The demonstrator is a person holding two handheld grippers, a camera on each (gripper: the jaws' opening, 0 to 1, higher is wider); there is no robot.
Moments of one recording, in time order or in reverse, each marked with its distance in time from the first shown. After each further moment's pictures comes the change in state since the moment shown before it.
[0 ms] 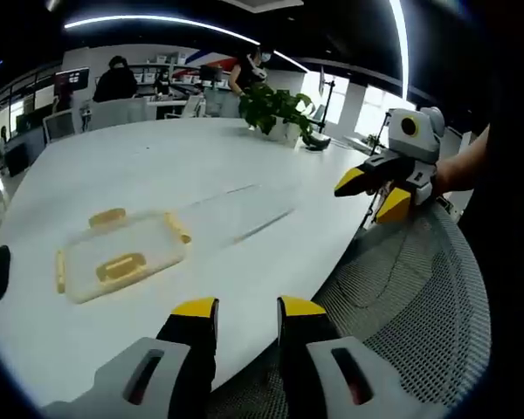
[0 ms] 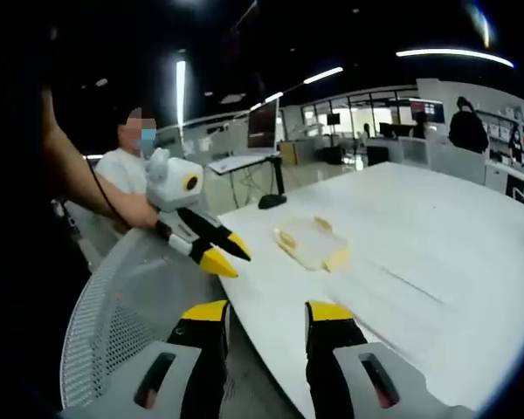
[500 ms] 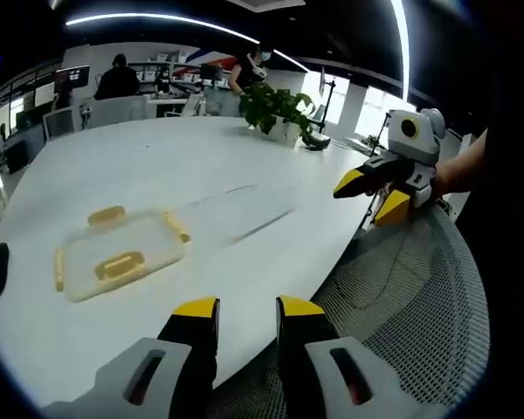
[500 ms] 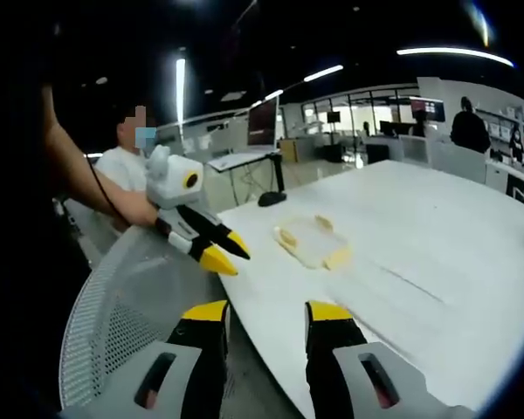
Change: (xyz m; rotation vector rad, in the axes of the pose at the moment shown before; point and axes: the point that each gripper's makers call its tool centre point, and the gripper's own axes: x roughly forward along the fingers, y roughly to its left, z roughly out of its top) left arm 0.001 0.000 -0.001 -0.010 0.001 -0.005; right arm 0.001 -0.001 -0.002 -0.005 0.010 -0.001
